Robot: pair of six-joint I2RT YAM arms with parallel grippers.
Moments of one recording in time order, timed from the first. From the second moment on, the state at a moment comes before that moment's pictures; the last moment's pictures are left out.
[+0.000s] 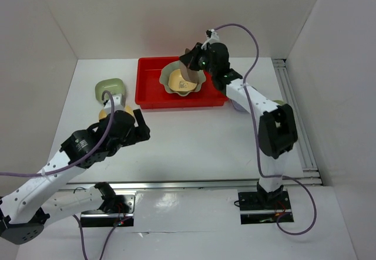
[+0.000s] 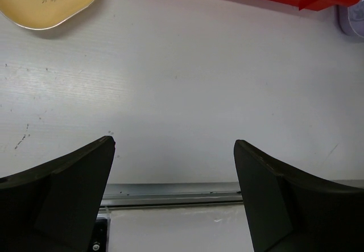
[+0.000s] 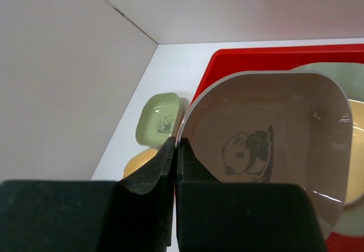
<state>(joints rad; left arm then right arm) -0.80 0.89 1.14 -1.02 -0.51 -0.86 0.46 1.84 1.58 0.16 -0.20 0.62</state>
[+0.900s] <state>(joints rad) -0.80 0.90 1.06 -1.03 -0.49 -0.82 0.47 2.35 2.03 0.11 -0.03 0.65</state>
